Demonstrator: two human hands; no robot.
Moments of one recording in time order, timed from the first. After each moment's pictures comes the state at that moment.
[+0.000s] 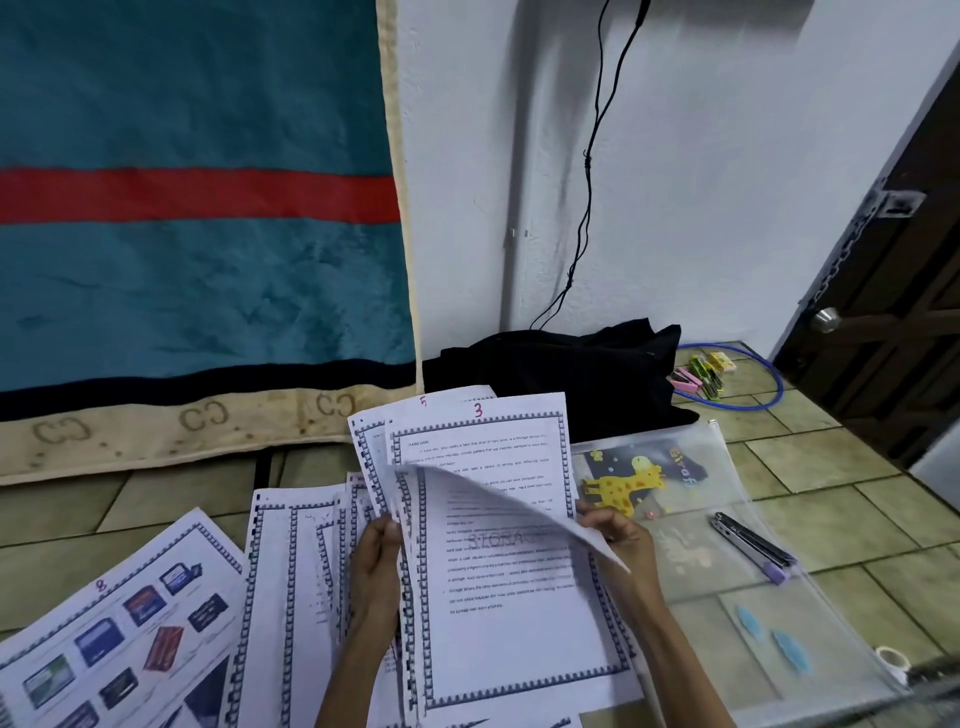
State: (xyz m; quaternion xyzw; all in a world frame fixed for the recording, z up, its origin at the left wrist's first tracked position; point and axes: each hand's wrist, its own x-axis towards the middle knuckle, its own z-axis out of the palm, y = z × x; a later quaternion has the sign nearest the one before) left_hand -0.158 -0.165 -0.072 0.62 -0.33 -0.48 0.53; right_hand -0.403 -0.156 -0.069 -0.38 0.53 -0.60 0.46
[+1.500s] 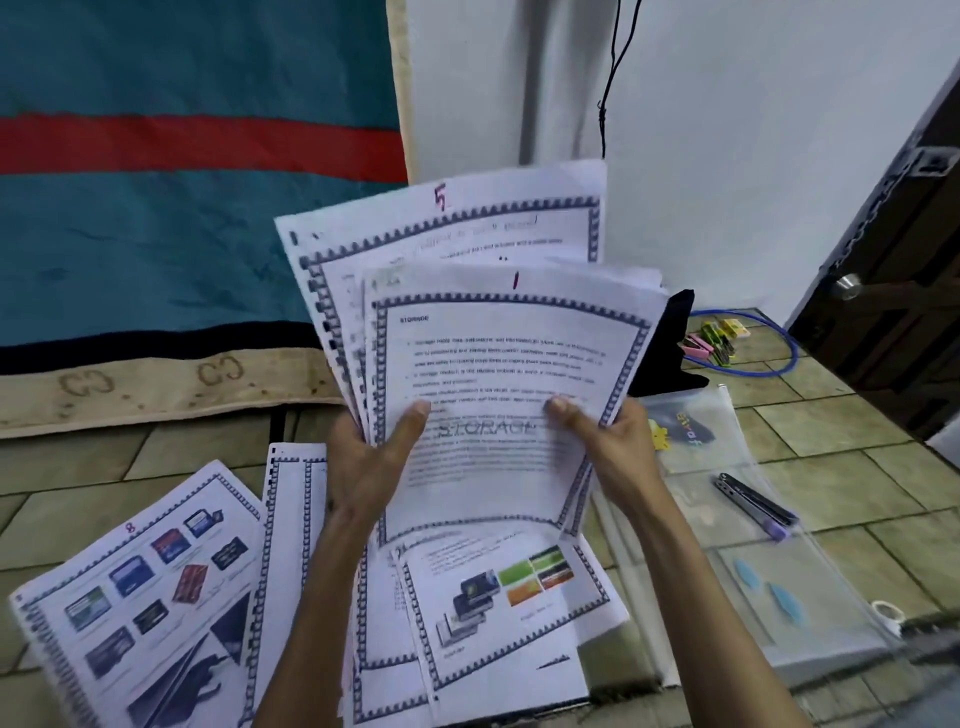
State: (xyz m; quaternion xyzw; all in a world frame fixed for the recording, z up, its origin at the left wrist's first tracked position) left_hand -0.153 -0.149 0.048 0.51 -0.48 -0.37 0.61; right_hand -0.370 -0.162 0.037 -0.53 0.47 -0.60 0.38
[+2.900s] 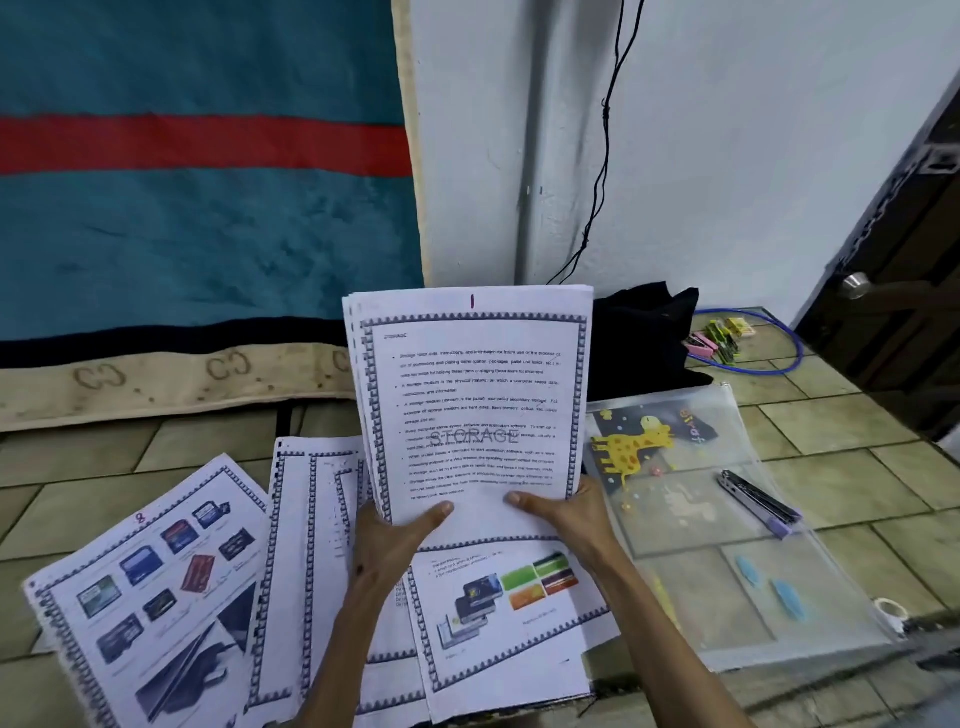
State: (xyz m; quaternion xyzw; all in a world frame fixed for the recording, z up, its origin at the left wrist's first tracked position) left_hand -0.150 -0.132 -0.049 0.64 -0.40 -0.45 0.47; right_hand -0.358 -0.141 -0.048 -0.46 0.54 -0.51 0.50
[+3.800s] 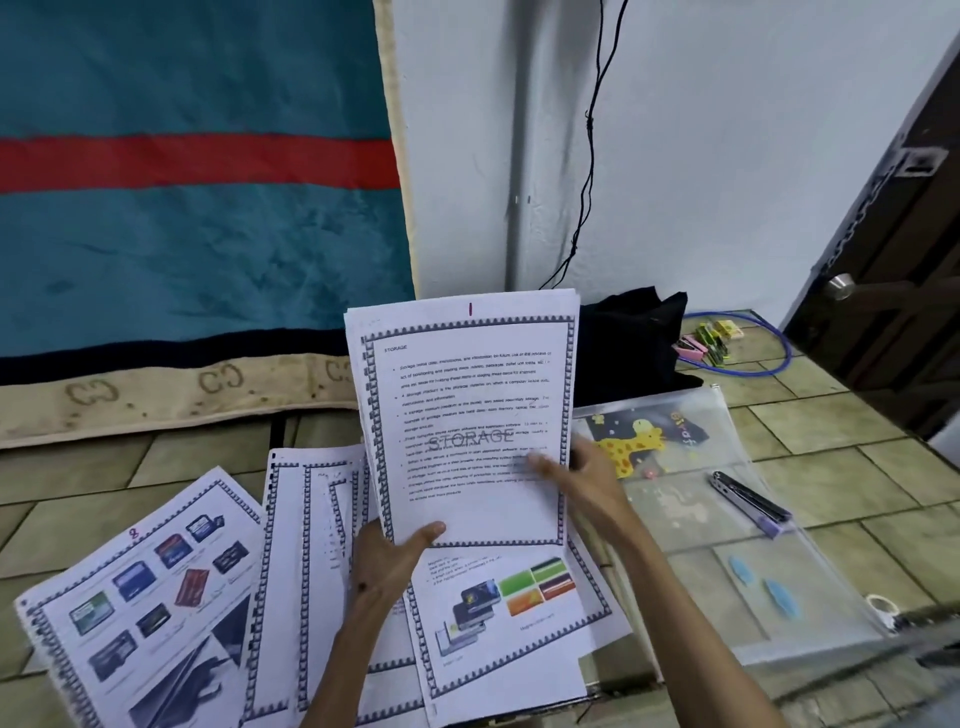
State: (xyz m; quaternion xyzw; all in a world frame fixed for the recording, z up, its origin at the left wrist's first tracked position) left_hand -0.156 -0.129 -0.057 0.67 -0.41 -0.44 0.43; right_hand -0.374 -0.151 -0.004 -0.53 0.52 -0.47 0.47
